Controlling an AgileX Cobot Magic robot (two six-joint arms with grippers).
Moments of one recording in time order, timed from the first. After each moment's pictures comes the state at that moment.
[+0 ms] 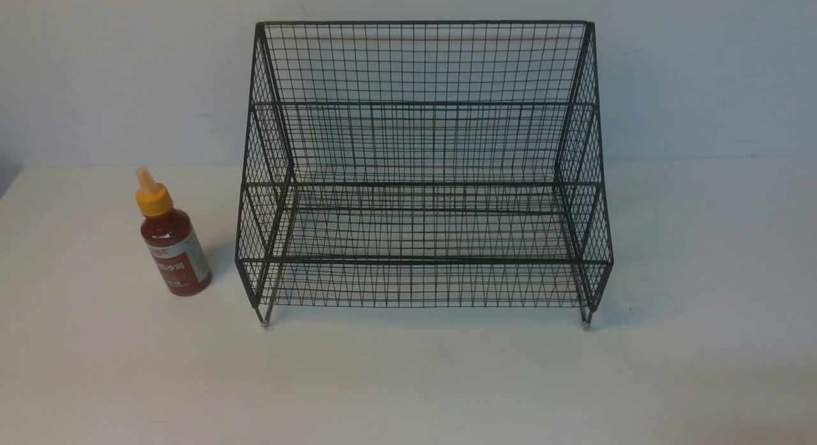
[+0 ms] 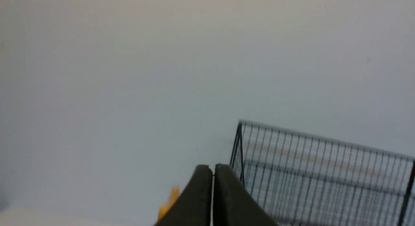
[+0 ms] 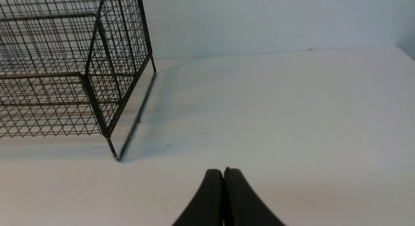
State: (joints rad) right arm -0.02 -0.01 0.02 0.11 0.39 -0.03; left arm -0.09 -0.01 0.03 -0.24 -0.32 0.01
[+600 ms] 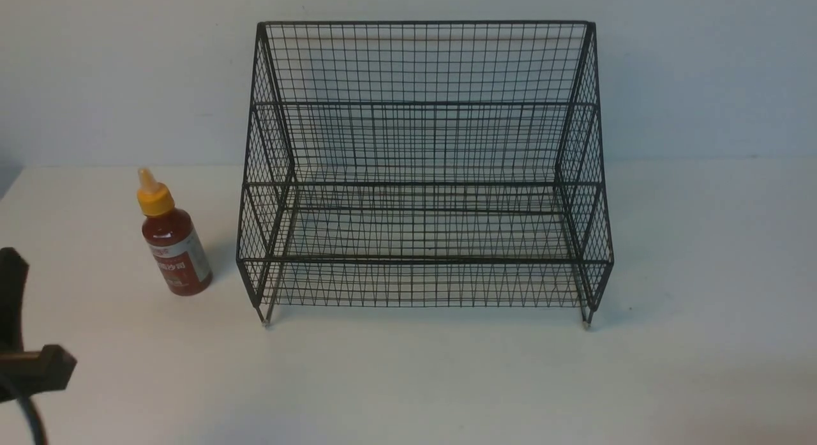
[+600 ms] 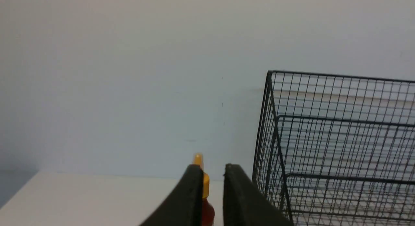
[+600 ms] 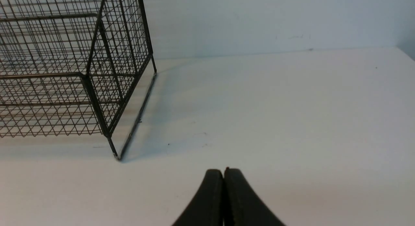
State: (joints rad) right arm -0.02 -0.01 0.02 0.11 0.39 -0.03; left arm -0.09 0.66 -0.12 -0.17 -0.51 0.02
